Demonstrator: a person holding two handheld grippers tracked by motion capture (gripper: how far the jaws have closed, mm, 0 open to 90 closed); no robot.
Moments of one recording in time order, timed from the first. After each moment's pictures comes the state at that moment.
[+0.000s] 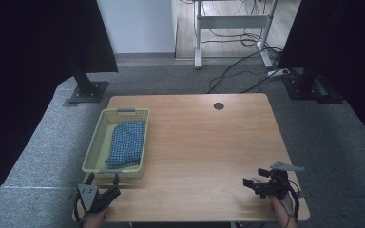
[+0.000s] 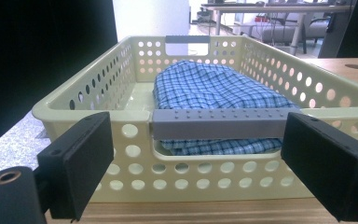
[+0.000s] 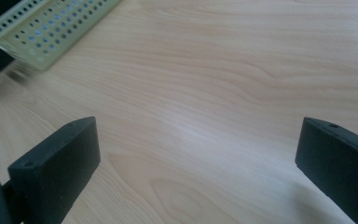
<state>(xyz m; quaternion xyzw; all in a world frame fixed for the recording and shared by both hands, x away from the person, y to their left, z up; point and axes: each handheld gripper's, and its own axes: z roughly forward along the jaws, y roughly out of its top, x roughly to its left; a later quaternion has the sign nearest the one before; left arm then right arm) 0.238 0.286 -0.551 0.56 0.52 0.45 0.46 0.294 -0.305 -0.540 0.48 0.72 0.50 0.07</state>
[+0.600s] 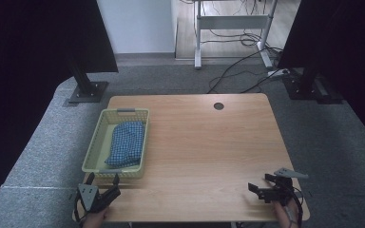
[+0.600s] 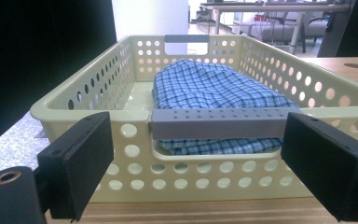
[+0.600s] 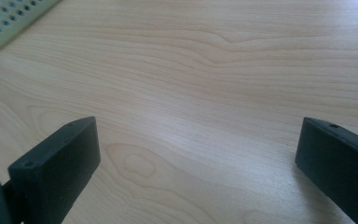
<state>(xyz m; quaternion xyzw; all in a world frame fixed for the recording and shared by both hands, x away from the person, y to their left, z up) 0.239 0.287 -0.551 0.56 0.52 0.45 0.46 0.283 -0.316 -0.560 0.50 0.72 0.46 0.11</state>
